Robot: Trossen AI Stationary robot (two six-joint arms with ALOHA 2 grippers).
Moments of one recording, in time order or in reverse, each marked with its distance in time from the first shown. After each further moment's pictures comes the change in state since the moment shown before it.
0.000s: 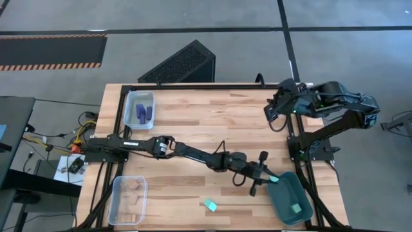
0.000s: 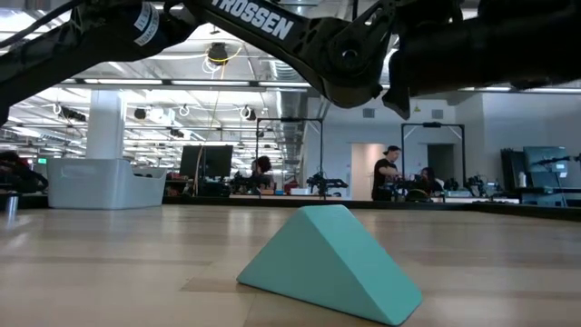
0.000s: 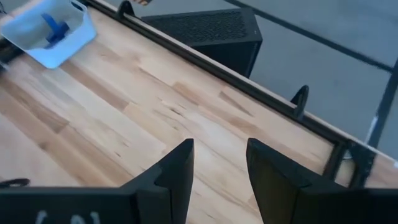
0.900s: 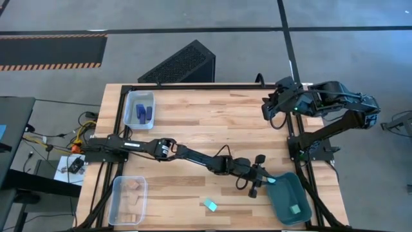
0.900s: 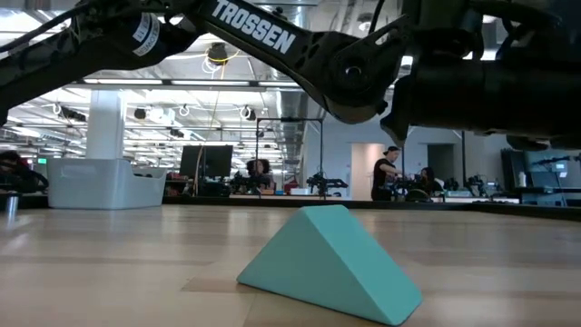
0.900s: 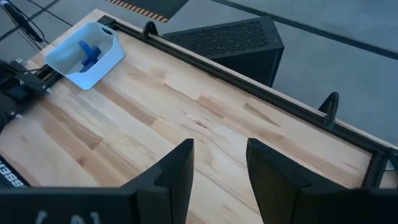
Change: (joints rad) left arm -0.009 0.059 0.038 -0.182 -0.107 -0.105; right arm -0.008 -0.001 0.001 0.135 -0.028 -0.006
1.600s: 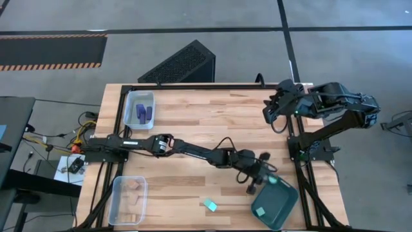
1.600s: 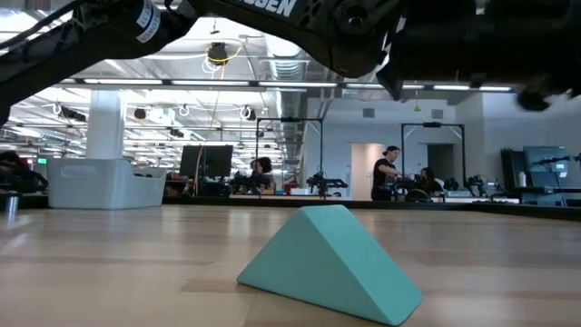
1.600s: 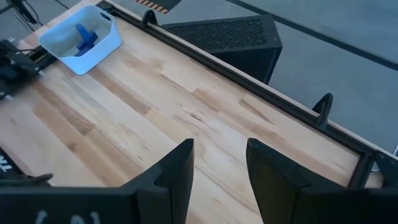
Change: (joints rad) left arm 0.028 -0.084 0.056 -0.214 0.164 0.015; right arm 0.030 -0.001 0.000 -0.045 0.005 -0.022
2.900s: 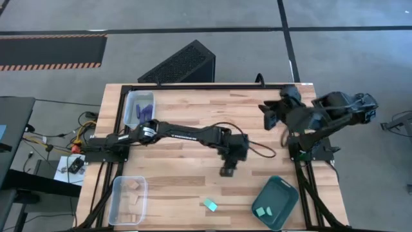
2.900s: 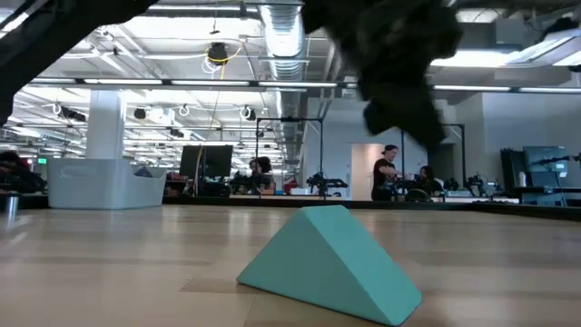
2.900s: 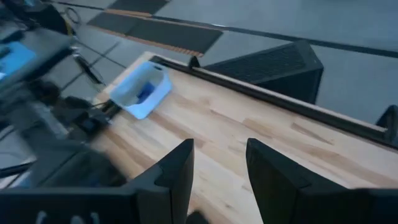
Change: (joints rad) left arm 0.085 -0.289 -0.088 -1.057 0.032 -0.061; right arm 0.223 0.010 0.001 0.157 0.179 0.207
